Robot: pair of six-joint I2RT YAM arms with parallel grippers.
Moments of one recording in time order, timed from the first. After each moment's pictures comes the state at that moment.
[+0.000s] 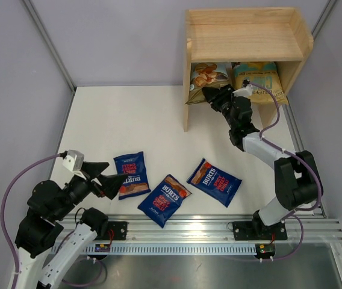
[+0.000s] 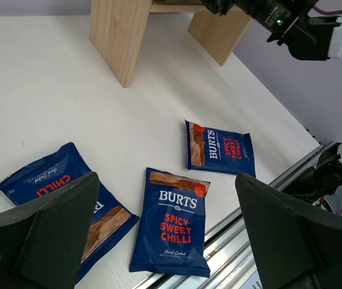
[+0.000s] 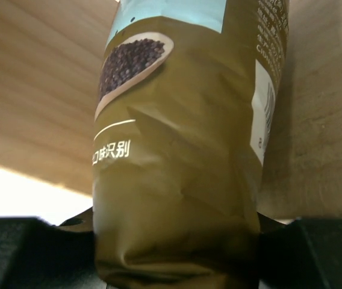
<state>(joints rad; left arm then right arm) -0.49 0.23 0.87 -0.75 0.19 -0.34 0.33 1.56 0.97 0.66 0.01 0.93</state>
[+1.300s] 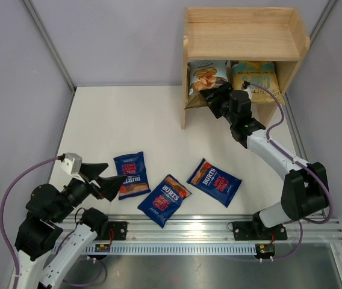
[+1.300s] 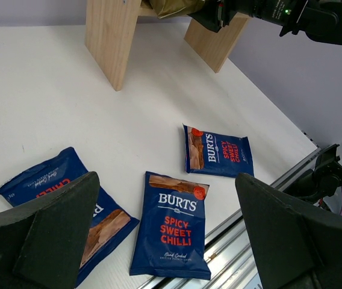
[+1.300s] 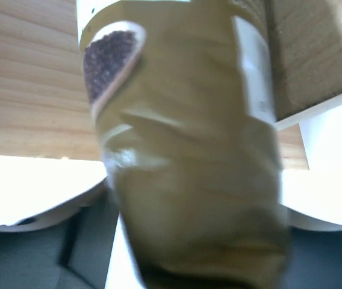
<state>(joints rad) -0.49 0.18 0.85 -0.74 0.19 -0.34 0.37 1.50 1.11 0.18 0.06 1.14</state>
